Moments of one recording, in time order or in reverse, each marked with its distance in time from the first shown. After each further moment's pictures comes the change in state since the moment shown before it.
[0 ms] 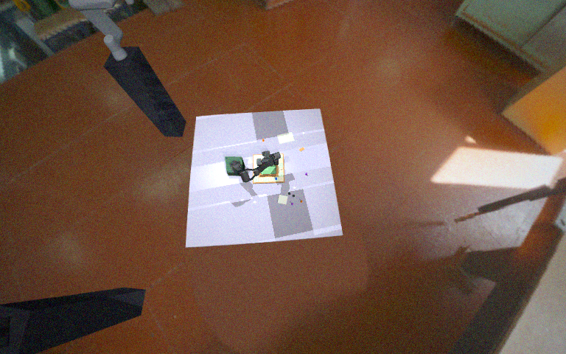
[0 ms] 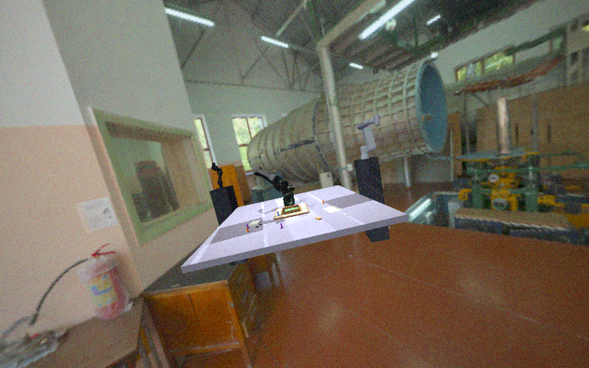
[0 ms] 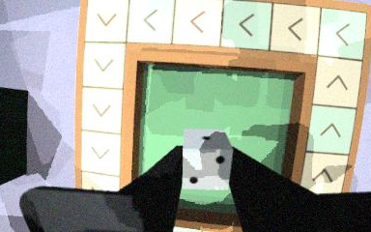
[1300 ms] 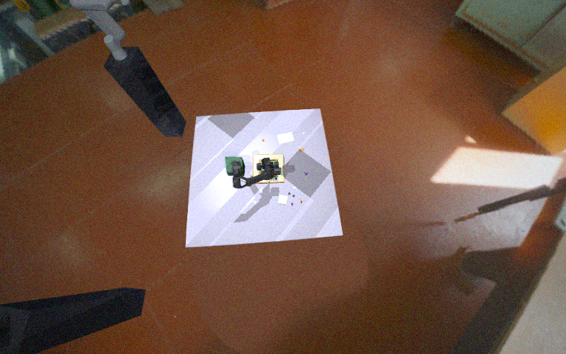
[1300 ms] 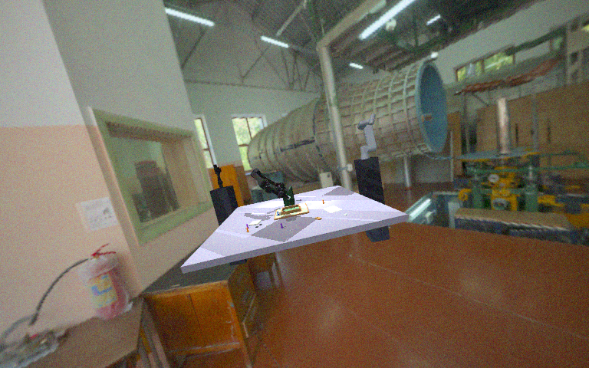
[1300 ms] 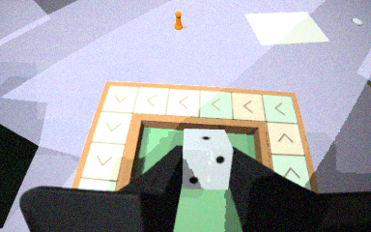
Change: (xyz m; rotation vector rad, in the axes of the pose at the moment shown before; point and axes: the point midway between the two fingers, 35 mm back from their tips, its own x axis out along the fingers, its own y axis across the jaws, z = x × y) arm -0.038 0.000 -0.017 -0.035 -0.601 -0.076
